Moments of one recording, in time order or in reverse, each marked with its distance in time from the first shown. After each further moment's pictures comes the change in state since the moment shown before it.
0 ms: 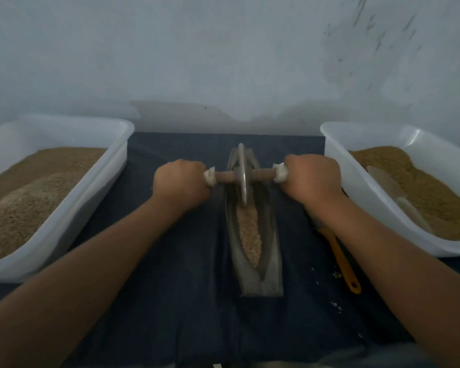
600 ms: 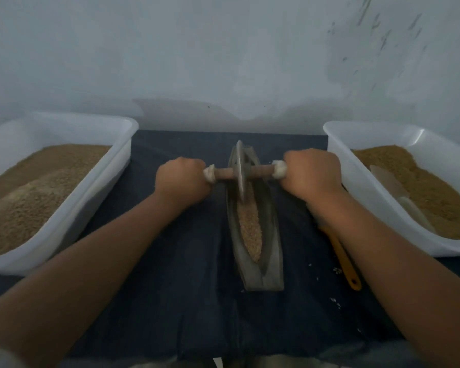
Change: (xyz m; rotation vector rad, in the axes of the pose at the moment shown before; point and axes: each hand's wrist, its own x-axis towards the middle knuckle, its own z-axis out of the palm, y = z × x) left_hand -0.001 -0.003 -0.001 -0.064 -0.010 0.007; right_hand 0.004 -0.005 -0.012 -0.033 -0.040 -0.017
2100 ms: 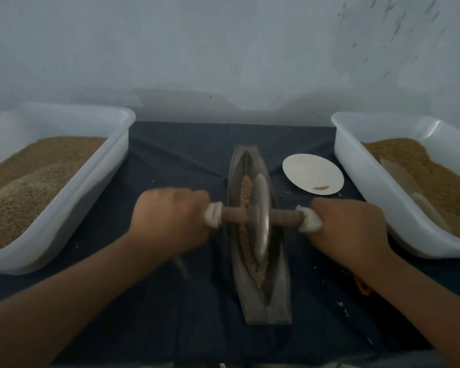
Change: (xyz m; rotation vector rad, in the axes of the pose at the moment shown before) left_hand -0.090 -0.004 -0.016 0.085 0.216 0.309; right_hand -0.117 0.008 -0.013 0.178 0.089 -0.036
